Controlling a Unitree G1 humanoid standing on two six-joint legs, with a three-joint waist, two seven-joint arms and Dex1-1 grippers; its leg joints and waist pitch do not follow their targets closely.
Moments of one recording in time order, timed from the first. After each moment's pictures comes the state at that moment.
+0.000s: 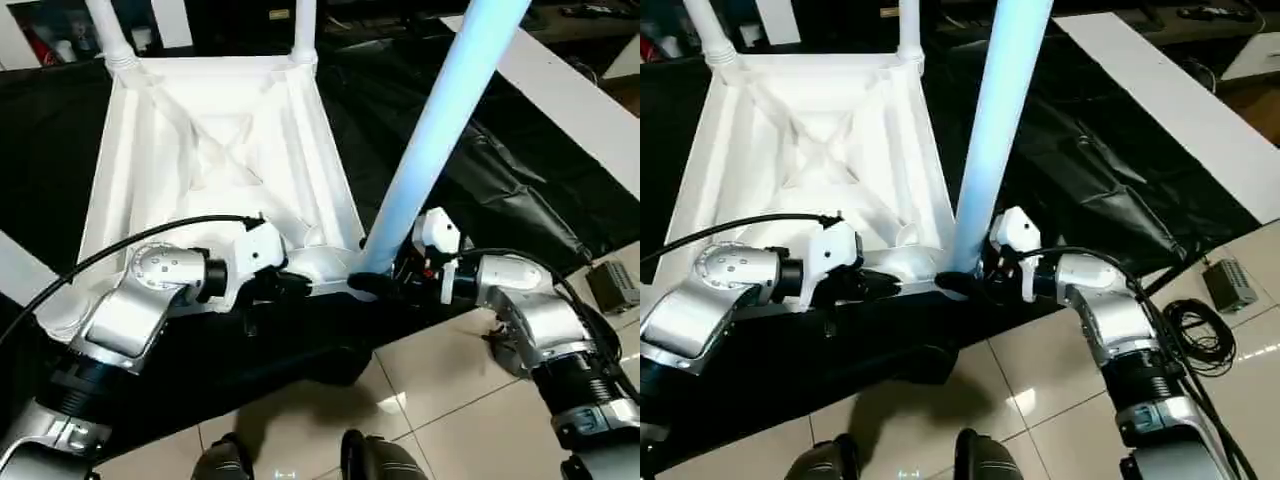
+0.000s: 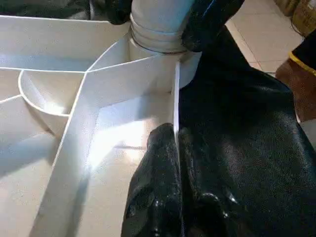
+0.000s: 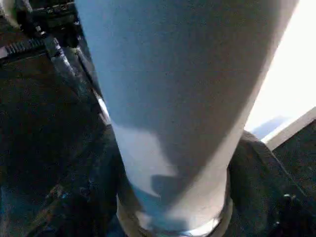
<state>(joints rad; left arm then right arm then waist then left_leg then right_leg) -0.47 0.51 -0.26 0.10 -0.07 0.34 -1.11 -0.51 -0.35 0.16 0.45 0.22 0.05 1.05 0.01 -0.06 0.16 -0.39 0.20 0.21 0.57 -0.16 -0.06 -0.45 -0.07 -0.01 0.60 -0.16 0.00</state>
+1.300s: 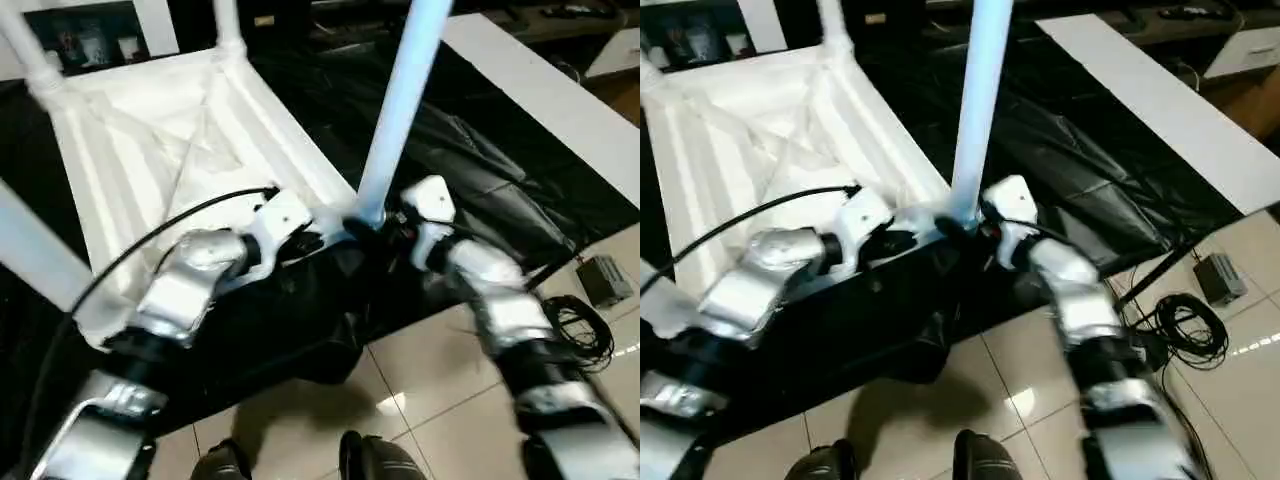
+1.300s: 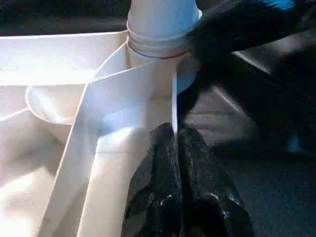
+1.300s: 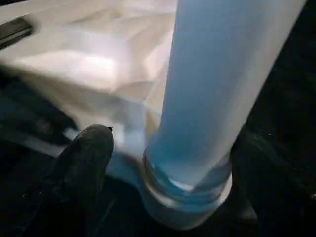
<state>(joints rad) -0.58 0.38 -0.24 0.27 0.01 0.34 -0.88 -0.57 -0.29 0.10 0.53 0.15 -0.04 0.80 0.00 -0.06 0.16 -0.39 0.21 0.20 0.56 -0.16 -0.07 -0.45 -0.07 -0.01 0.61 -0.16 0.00</state>
